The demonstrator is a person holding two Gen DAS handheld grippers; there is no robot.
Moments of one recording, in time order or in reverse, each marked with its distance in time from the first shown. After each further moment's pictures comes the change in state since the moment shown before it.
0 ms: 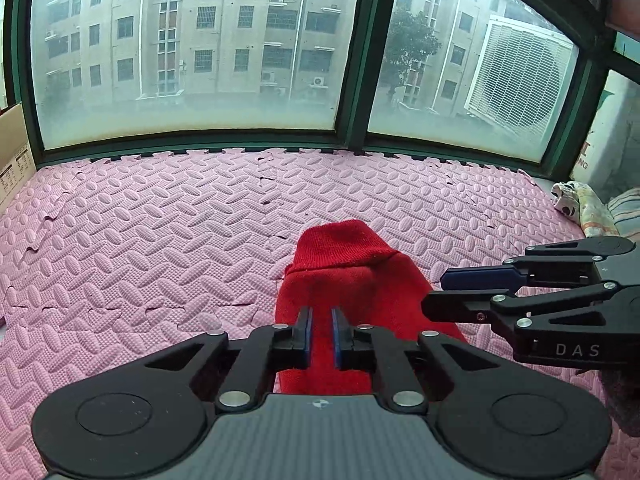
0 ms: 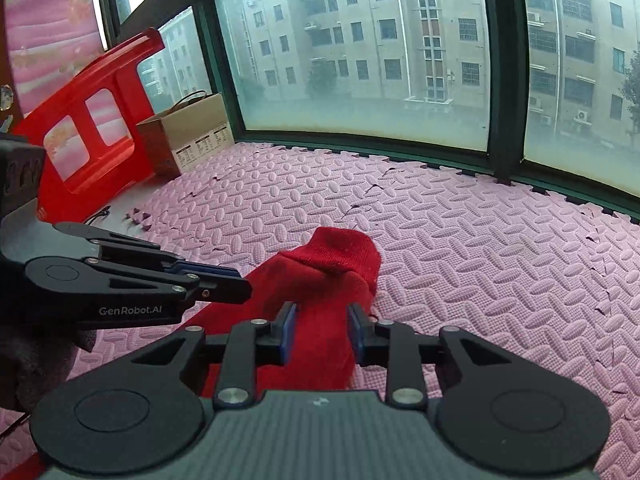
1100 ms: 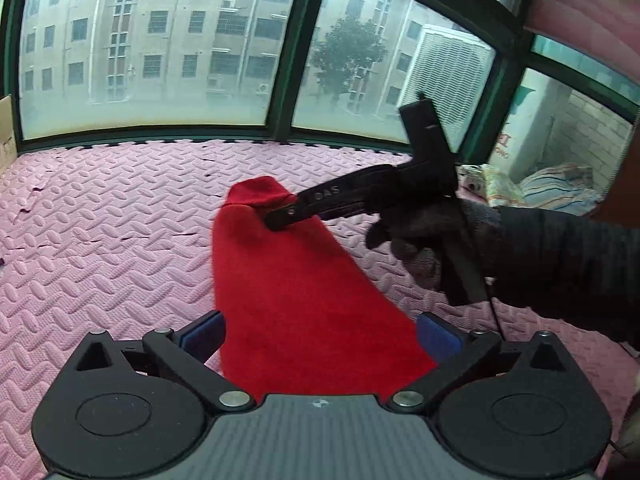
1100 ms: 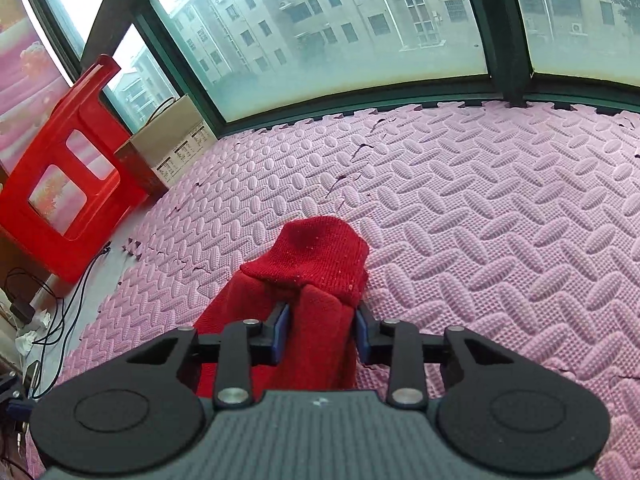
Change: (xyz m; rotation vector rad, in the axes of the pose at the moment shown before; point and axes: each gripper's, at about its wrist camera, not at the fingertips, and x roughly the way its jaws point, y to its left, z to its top) left arm -0.100 -0.030 -0.065 0.035 -0.031 -0.257; right arm 0.069 -0.060 0.013 0.276 0.080 0.107
